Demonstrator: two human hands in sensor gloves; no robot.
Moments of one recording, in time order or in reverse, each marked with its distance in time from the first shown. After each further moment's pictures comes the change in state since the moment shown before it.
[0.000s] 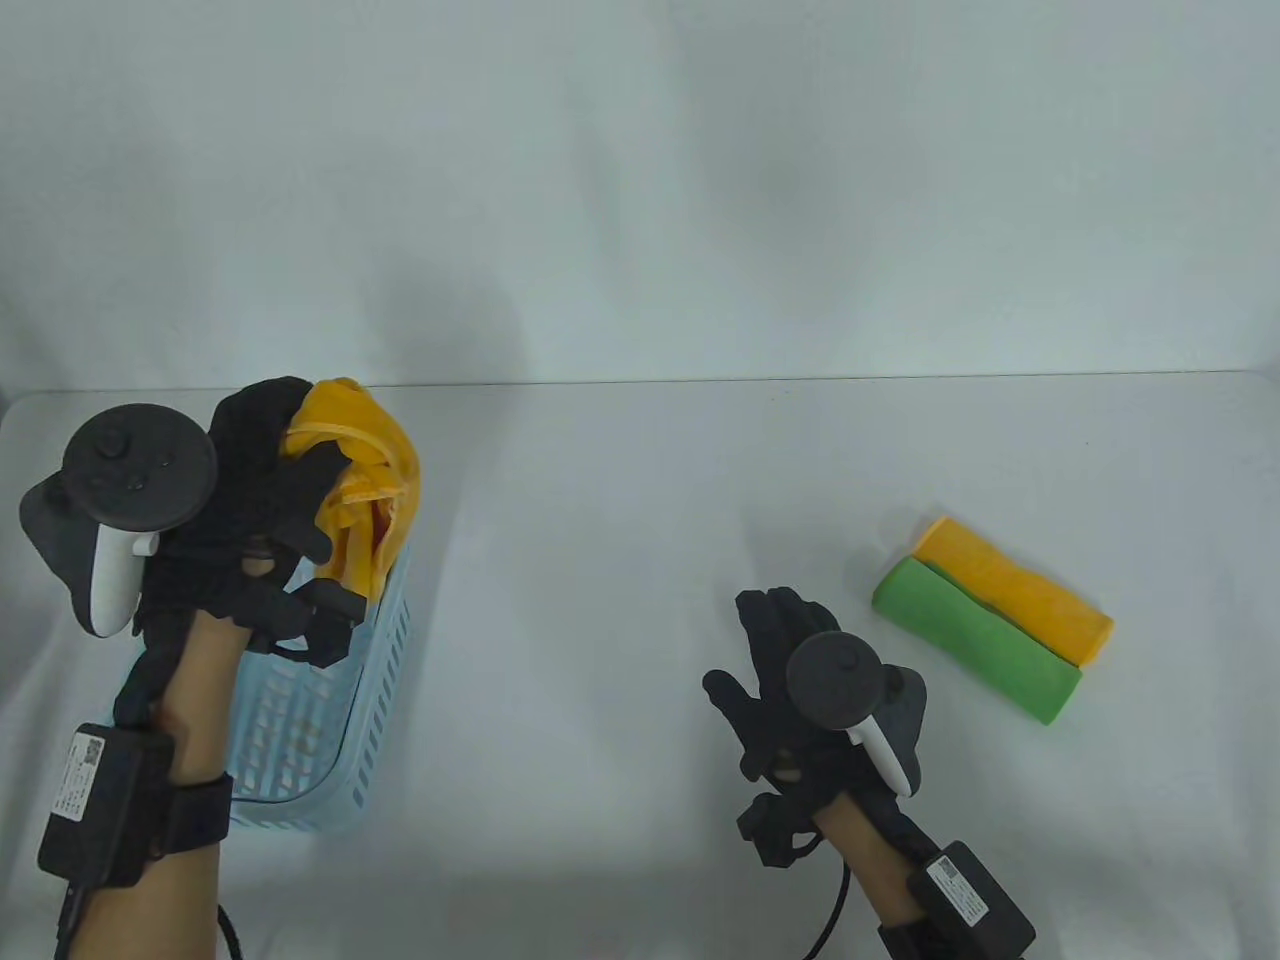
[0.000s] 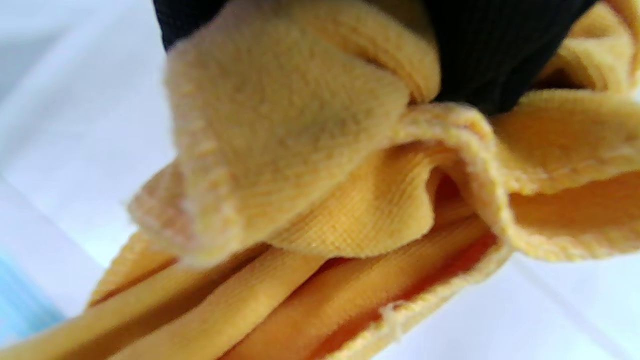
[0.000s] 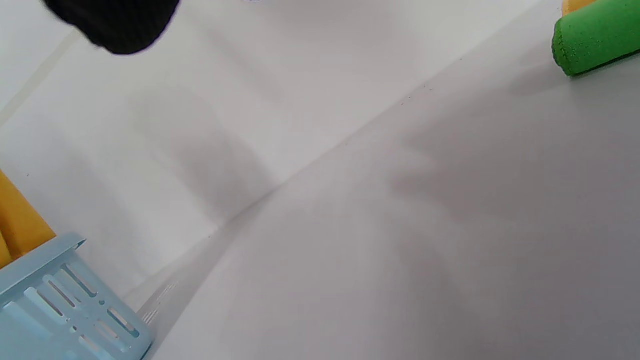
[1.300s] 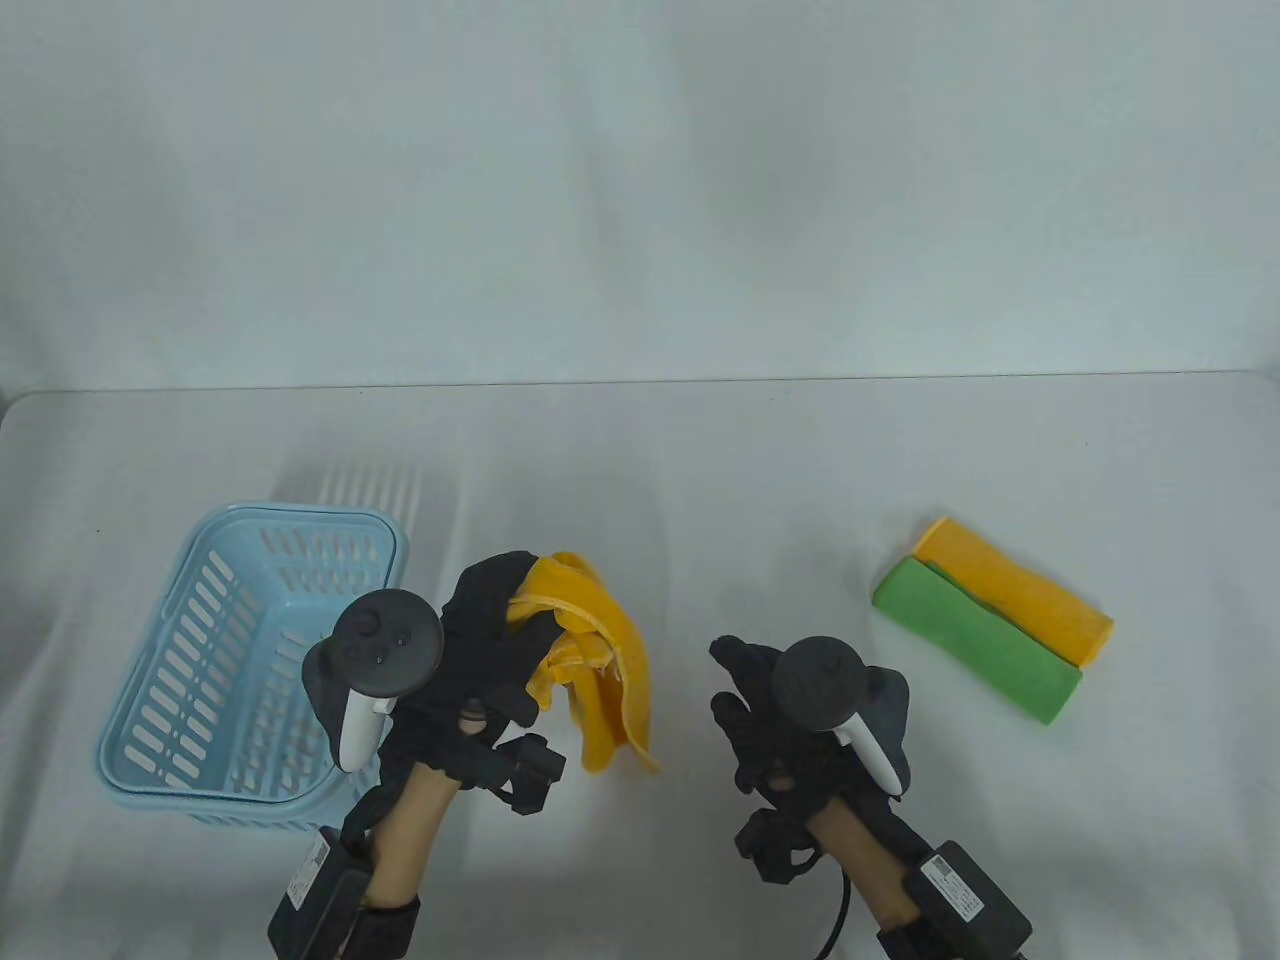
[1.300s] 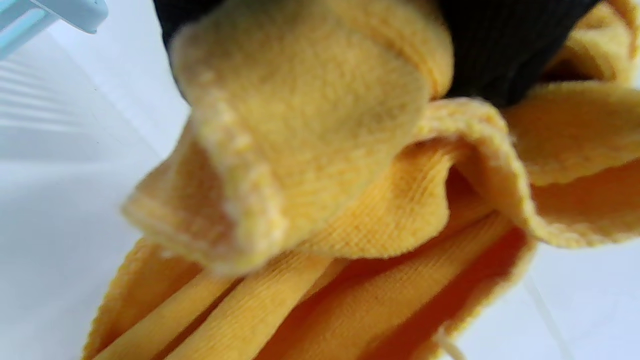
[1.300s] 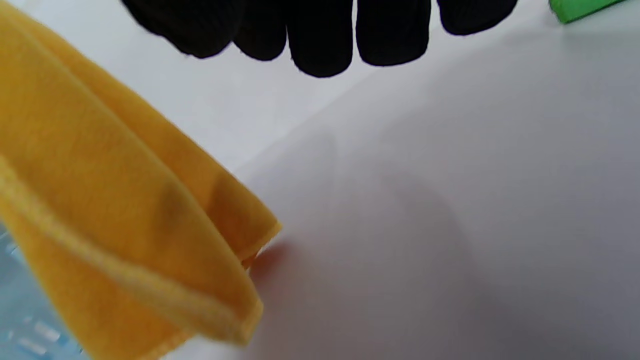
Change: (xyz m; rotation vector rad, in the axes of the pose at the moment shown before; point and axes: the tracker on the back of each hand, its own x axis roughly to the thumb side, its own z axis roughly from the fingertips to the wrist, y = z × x) left_hand -0.025 -0.166 0.078 -0.211 -0.058 0.244; right_hand -0.002 0.022 0.001 0.145 0.013 0.029
